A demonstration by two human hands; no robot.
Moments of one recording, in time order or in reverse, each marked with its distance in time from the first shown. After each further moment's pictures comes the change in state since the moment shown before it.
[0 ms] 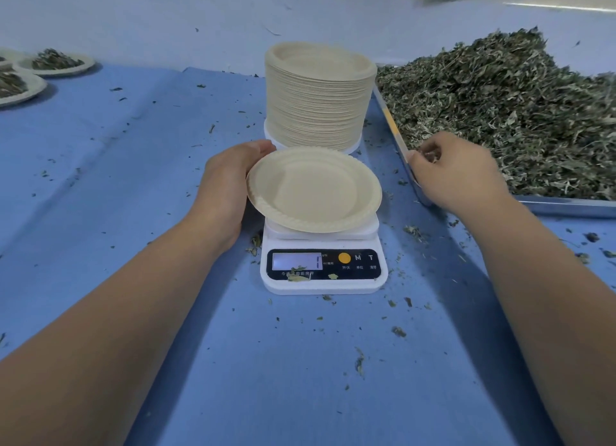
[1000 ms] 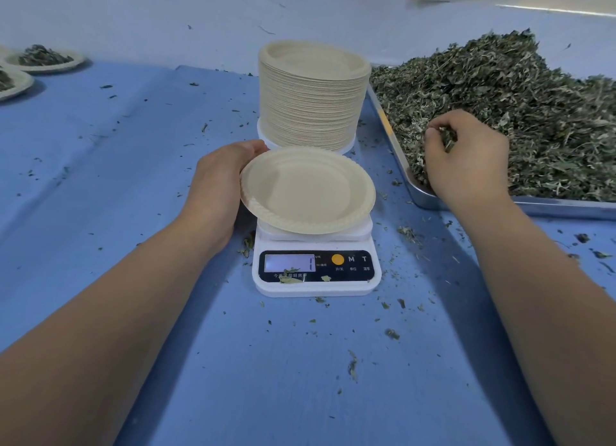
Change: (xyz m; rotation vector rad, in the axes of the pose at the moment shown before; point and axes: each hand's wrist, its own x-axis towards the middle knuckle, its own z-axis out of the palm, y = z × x) left_hand -0.002 0.003 0.002 0.048 0.011 -0.004; right_hand -0.001 0.001 -0.006 0.193 0.333 -0.121
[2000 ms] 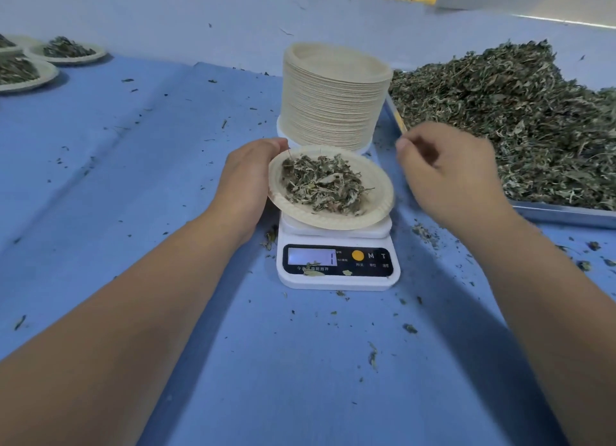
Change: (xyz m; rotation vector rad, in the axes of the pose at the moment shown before) left_hand -0.005 0.004 0.000 0.016 0.038 -0.008; right_hand -0.035 -0.067 -0.020 0.135 -0.181 -0.174
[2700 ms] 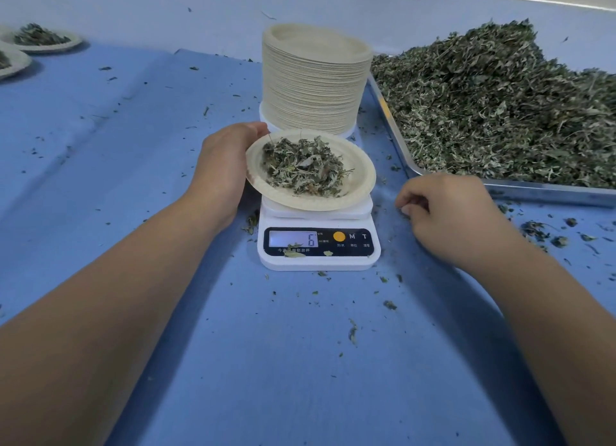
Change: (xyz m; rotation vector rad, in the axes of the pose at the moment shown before) left_hand 0.003 -0.004 0.001 -0.032 -0.020 0.032; right_hand -0.052 0.027 -0.017 -0.278 -0.334 0.039
